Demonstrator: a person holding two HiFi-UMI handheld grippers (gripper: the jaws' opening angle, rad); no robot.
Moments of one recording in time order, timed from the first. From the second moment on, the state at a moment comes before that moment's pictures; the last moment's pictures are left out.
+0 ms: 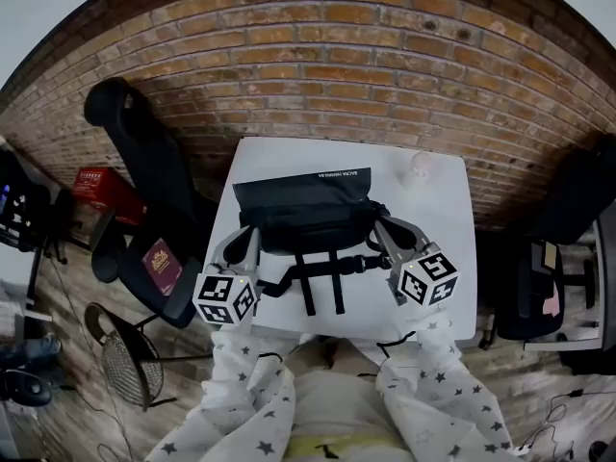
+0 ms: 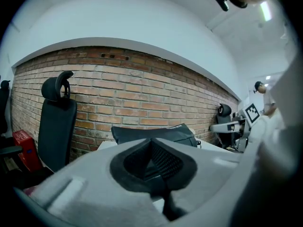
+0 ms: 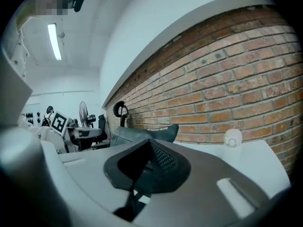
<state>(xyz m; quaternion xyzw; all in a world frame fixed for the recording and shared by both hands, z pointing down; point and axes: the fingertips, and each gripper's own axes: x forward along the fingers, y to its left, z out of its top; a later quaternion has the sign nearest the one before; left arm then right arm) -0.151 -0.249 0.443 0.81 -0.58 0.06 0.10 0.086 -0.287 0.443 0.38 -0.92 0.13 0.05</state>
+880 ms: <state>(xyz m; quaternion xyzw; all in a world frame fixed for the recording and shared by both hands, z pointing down) -0.170 -0.235 0.384 0.81 -0.59 0.02 0.06 0.078 -0.281 0.365 0.41 -0.90 0.10 -0.09</state>
